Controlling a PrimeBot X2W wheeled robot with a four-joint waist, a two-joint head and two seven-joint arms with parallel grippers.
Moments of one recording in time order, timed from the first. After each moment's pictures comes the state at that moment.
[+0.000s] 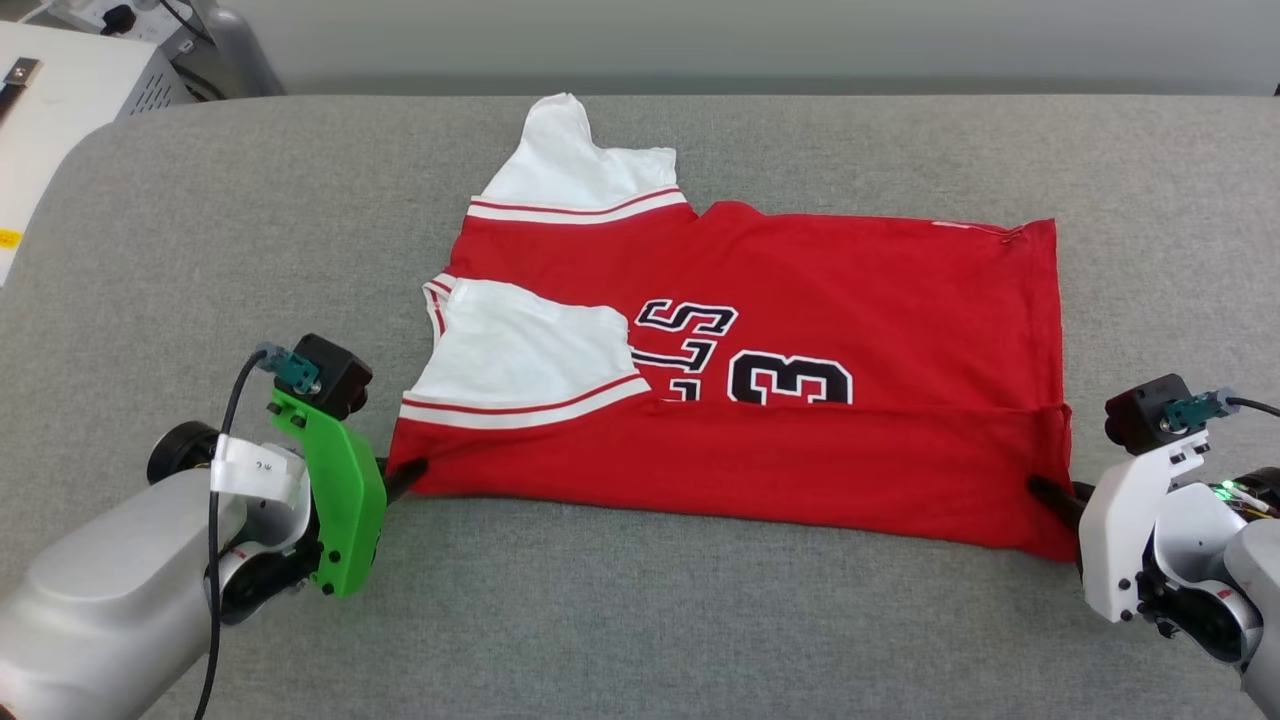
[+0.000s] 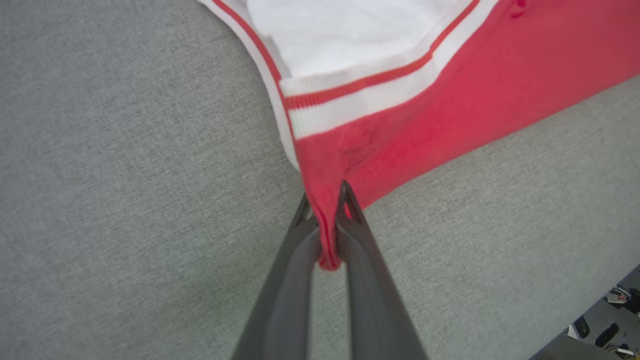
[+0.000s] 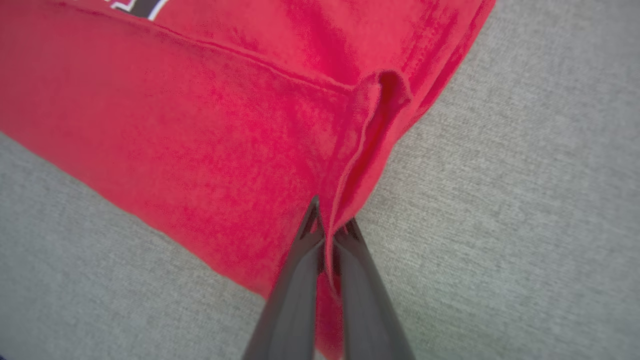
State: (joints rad) left arm -0.82 0.75 -1.27 0.42 -1.20 -0.13 0.21; right arm -0.45 -0.63 0.69 0.44 0.82 0.13 0.29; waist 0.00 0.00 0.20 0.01
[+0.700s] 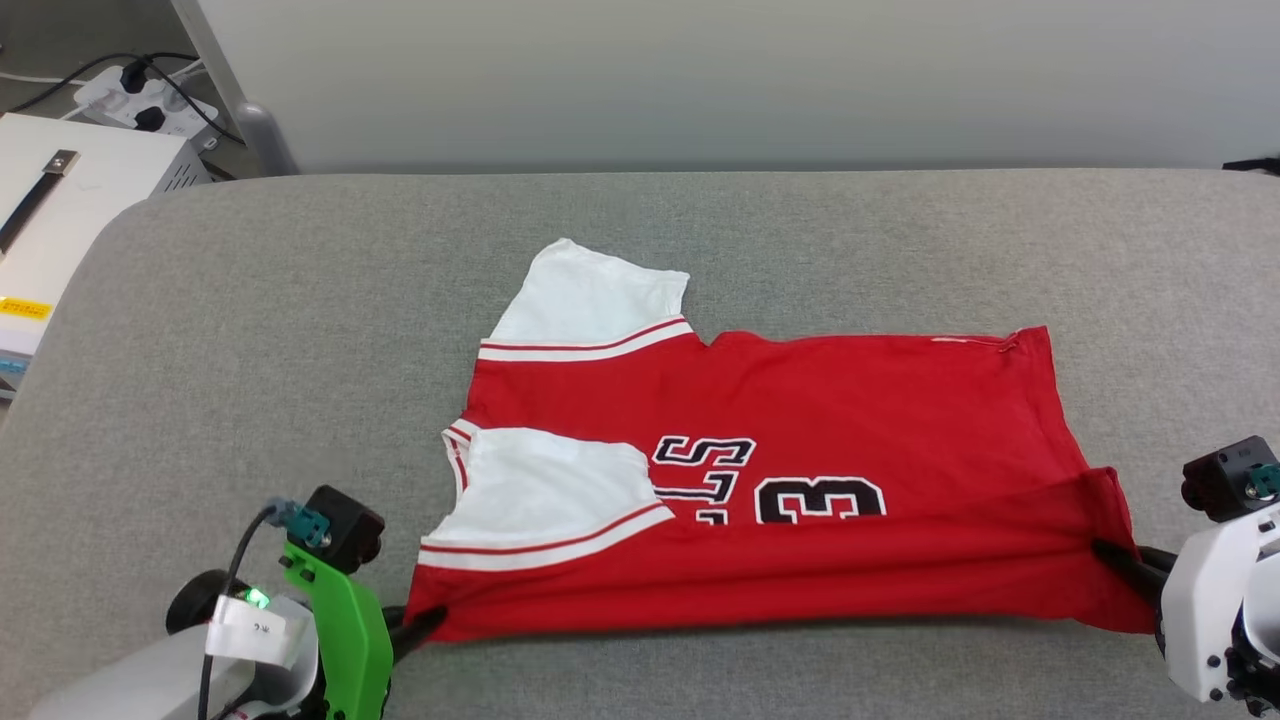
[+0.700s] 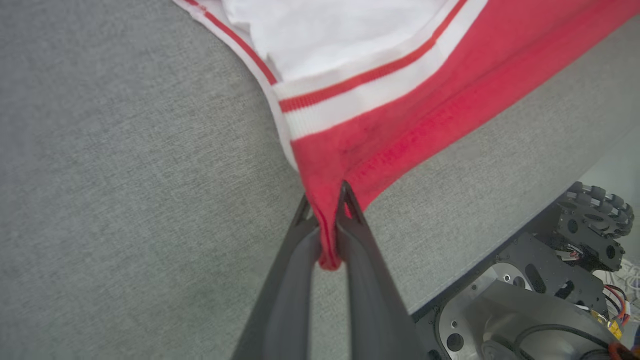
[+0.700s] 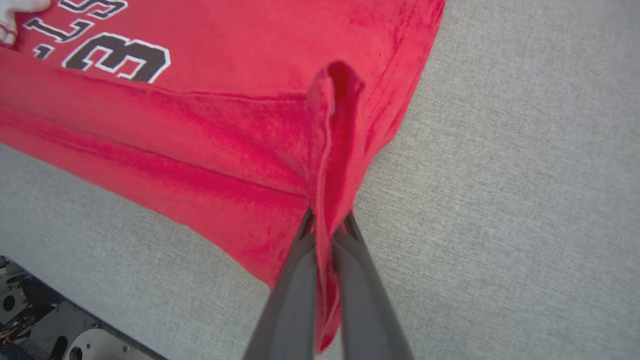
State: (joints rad) left arm -0.59 0.86 -1.28 0.18 -1.20 -0.05 0.15; right arm -0.21 -0.78 0.53 0.18 0.84 0.13 0.35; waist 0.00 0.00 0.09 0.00
